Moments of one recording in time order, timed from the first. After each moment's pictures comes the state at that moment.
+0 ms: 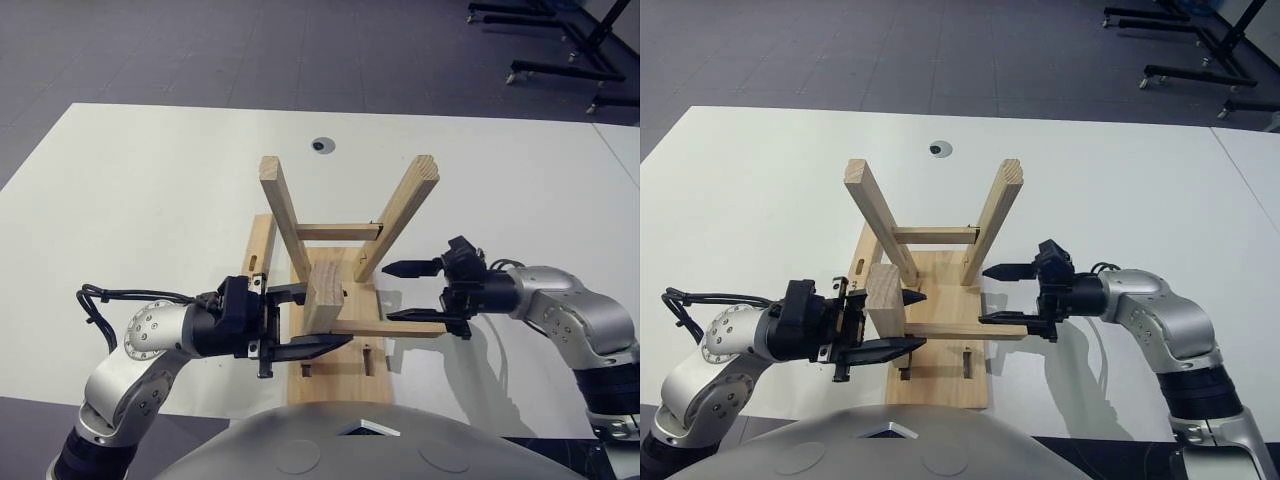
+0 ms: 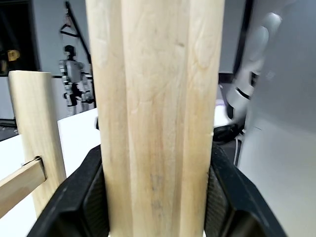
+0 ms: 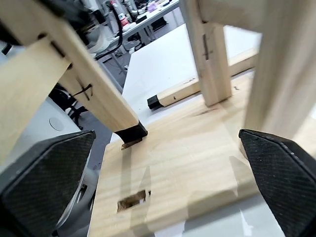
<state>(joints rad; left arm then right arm) 0.26 0.53 -0.19 -0.72 -0.67 0.25 -1.01 0.04 -0.77 0.02 -0.22 0.72 0.64 1.28</state>
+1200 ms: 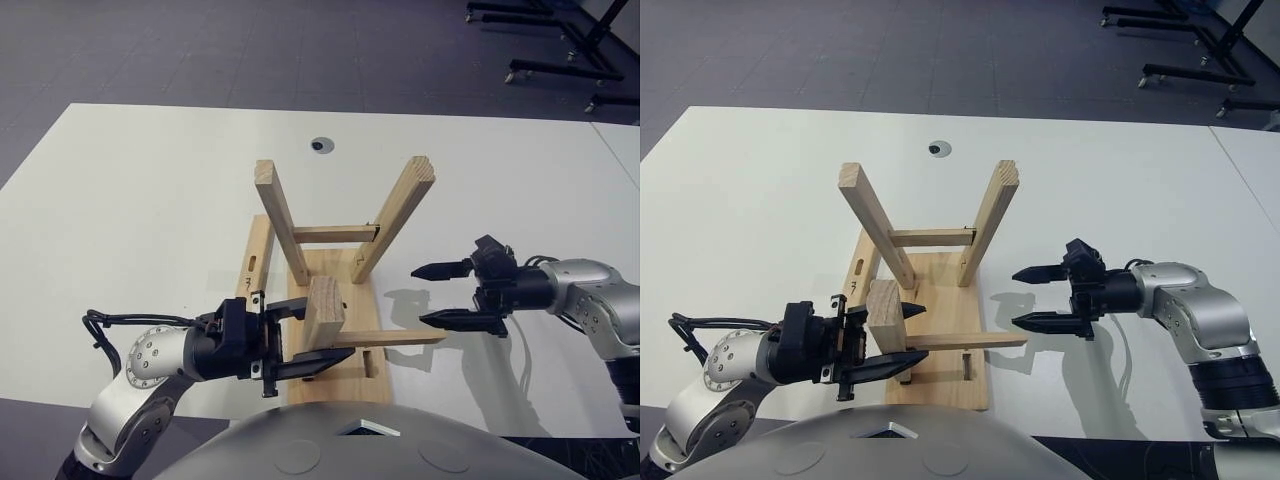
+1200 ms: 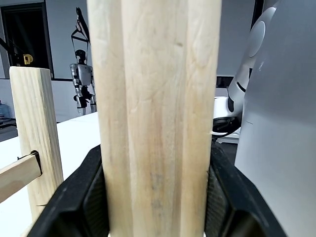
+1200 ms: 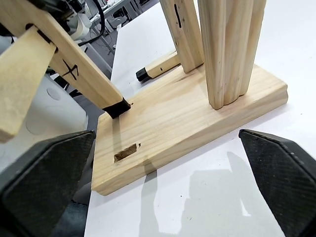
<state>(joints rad) 0.39 0.59 -0.26 -0.74 -0.66 0.10 -0.95 0.02 -0.89 0.00 -0.12 0.65 0.62 1.42</state>
